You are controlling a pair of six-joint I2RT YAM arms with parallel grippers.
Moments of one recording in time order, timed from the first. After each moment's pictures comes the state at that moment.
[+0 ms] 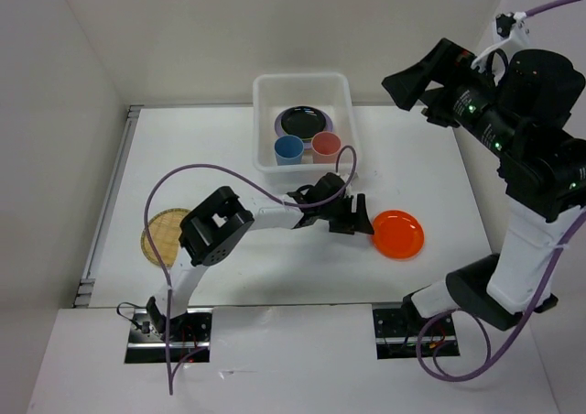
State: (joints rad) left arm -0.90 2.17 1.43 0.10 0.37 -0.85; right arm 0.36 1.48 2.63 -1.28 0.00 0.55
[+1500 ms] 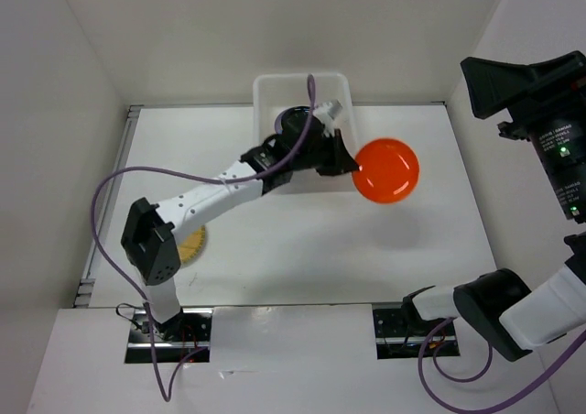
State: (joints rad) left arm -0.85 1.79 1.62 -0.21 0.19 -0.73; right arm 0.36 1.38 2.82 -1.20 0.16 0.54
